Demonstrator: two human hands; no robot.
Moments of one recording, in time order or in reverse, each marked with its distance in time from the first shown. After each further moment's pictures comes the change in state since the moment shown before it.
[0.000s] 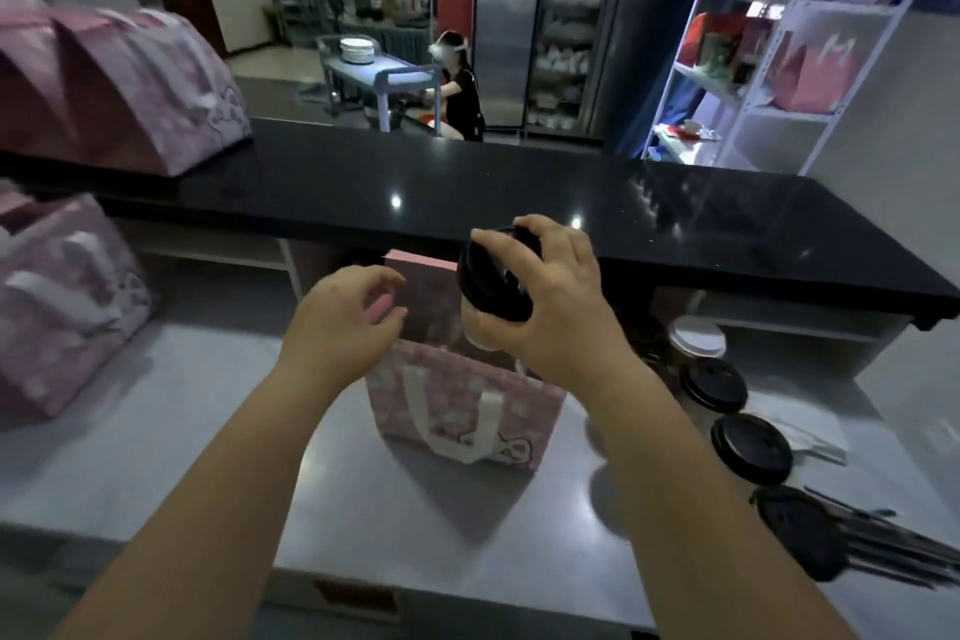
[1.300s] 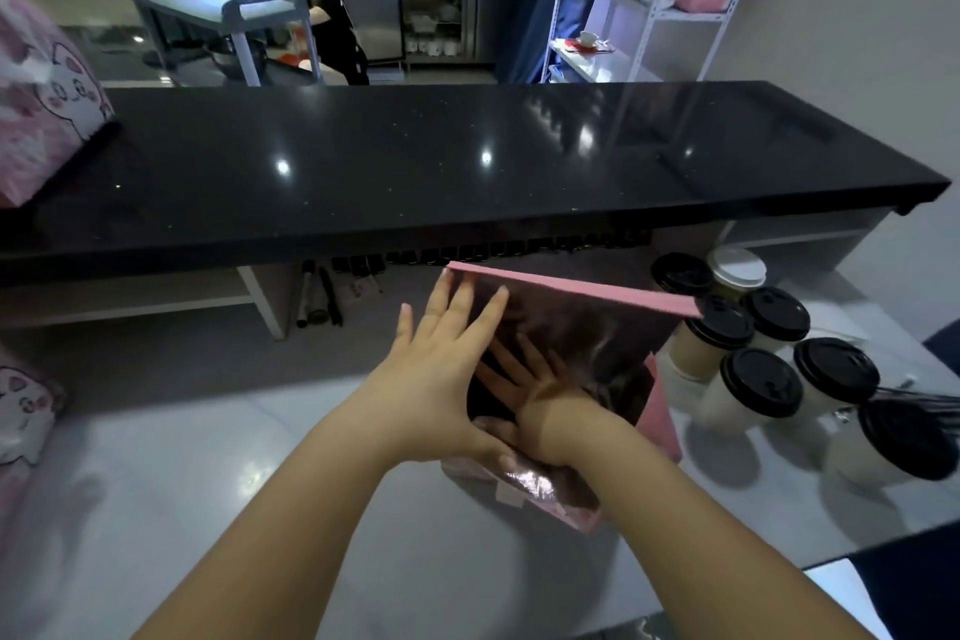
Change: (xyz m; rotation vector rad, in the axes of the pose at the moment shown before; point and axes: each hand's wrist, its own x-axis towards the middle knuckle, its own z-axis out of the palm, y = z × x) left_hand 0.059 -0.116 0.029 0.138 -0.786 0.477; right_hand 0.013 -0.007 0.211 -0.310 -0.865 0.371
